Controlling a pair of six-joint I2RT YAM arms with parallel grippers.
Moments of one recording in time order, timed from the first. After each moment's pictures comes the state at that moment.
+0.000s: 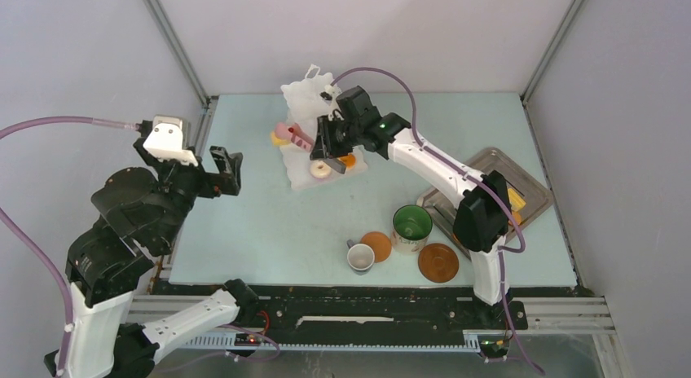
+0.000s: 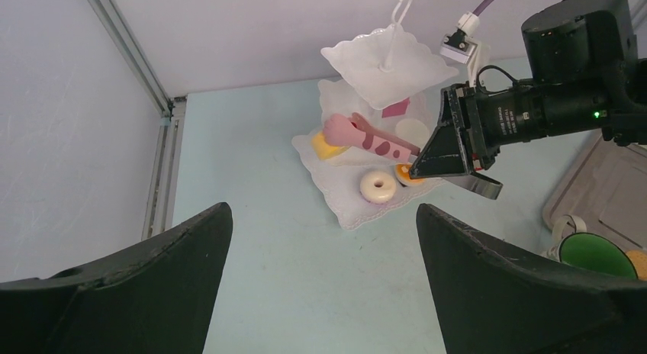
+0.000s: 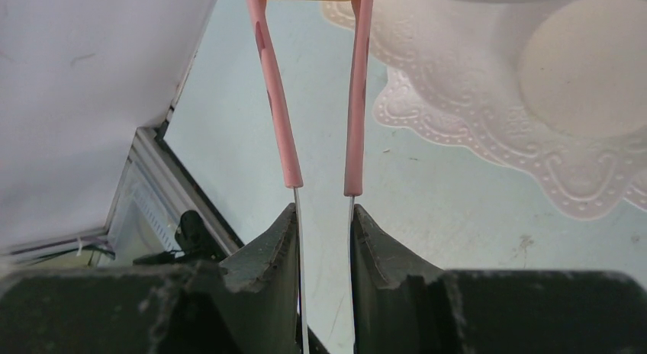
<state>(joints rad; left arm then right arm) -0.71 0.79 1.61 -0.96 -0.56 -0.06 0.75 2.01 1.94 -0.57 -0.35 0.50</state>
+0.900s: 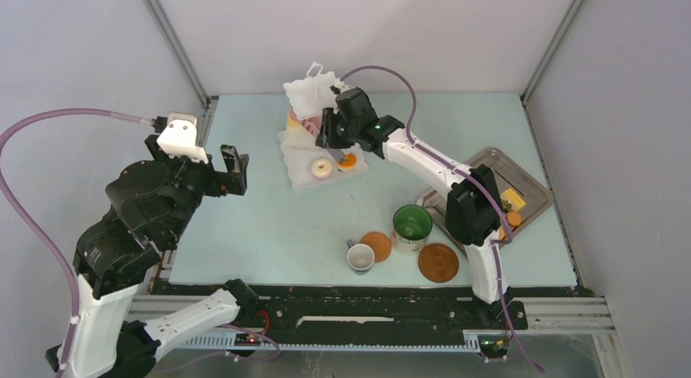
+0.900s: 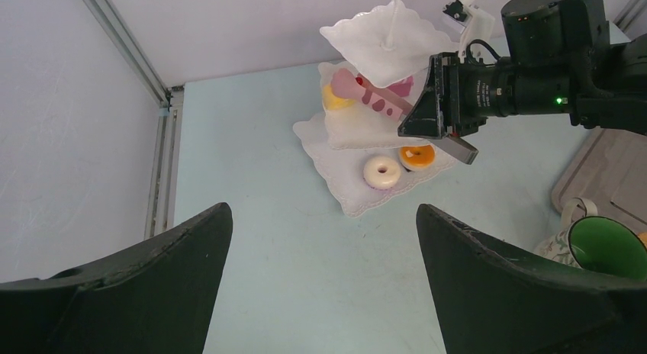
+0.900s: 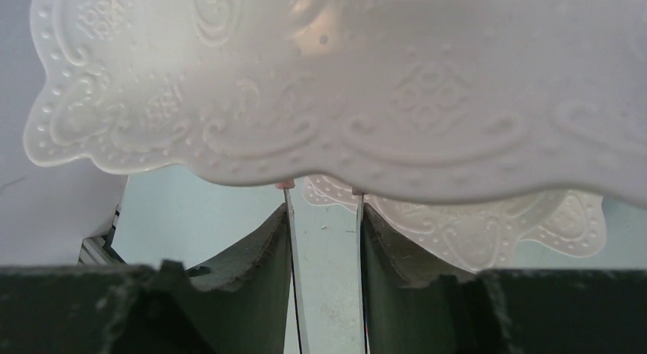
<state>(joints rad) -0.71 0.82 1.61 -0.99 -0.55 -0.06 0.72 2.09 1.91 -0.41 -0.10 0.57</state>
